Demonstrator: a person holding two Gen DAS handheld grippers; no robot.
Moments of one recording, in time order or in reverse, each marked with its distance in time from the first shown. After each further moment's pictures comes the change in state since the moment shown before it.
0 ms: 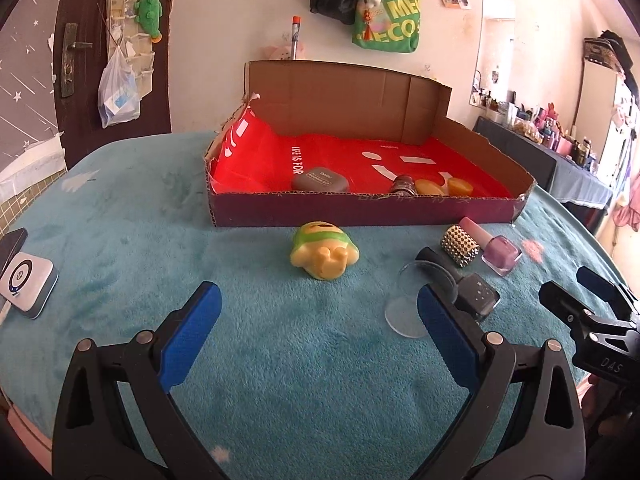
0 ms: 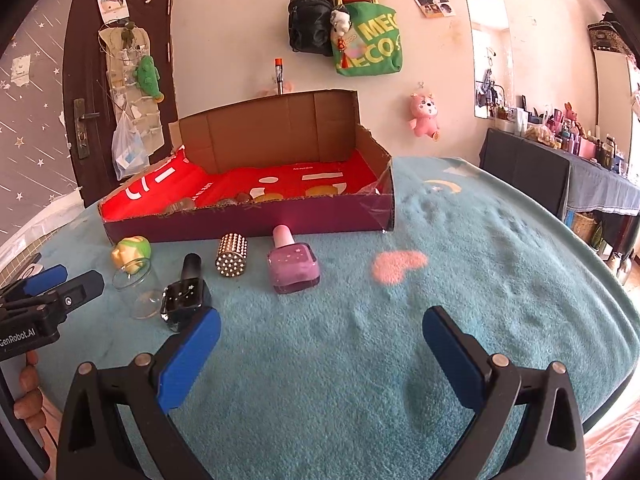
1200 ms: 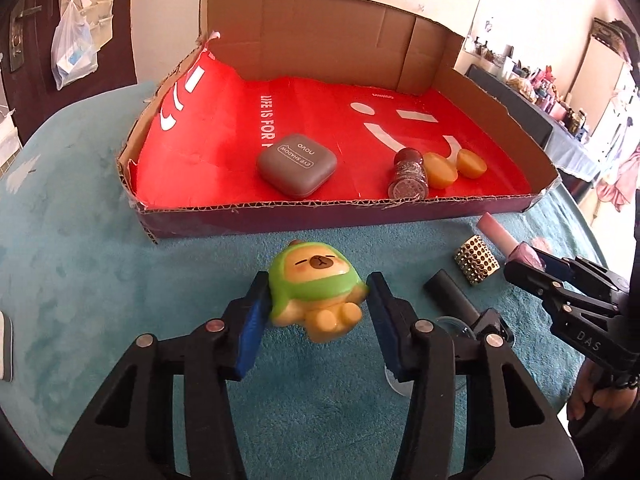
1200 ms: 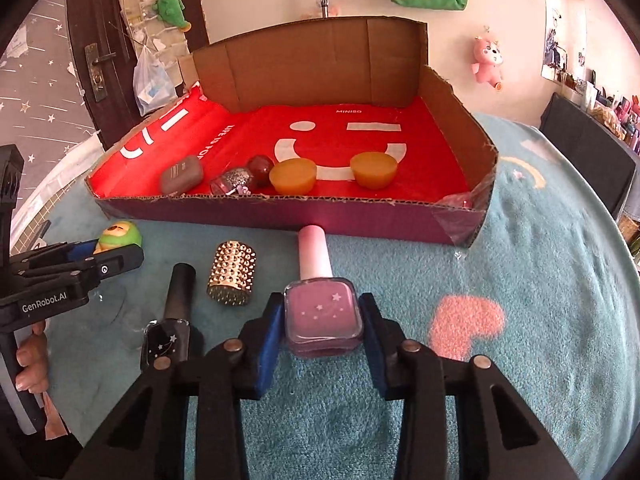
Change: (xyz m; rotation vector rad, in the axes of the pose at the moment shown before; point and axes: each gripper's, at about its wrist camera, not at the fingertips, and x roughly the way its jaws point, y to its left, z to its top) left arm 0.066 -0.006 0.043 0.015 0.269 -0.093; right arm 0.075 0.008 0.047 -0.084 0.289 0.169
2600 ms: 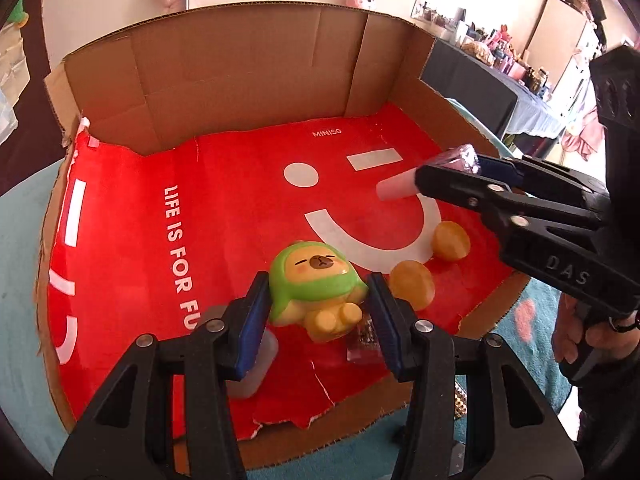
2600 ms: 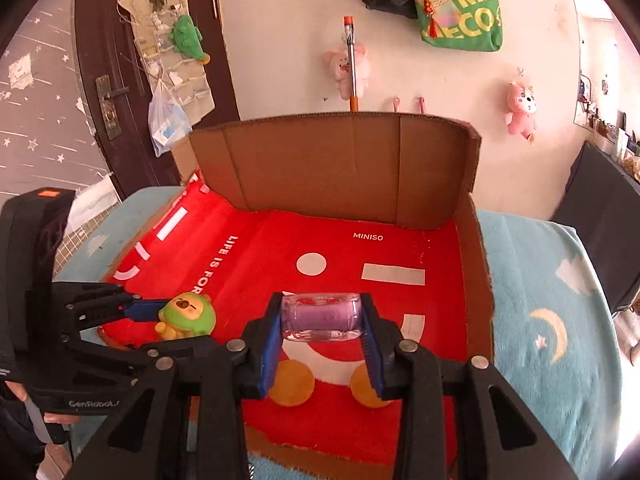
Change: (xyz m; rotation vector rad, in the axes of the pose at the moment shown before) left arm 0.071 -0.033 0.127 0.177 0.130 -0.146; right arm 0.048 -0.008 0.160 -0.077 -0.051 0.048
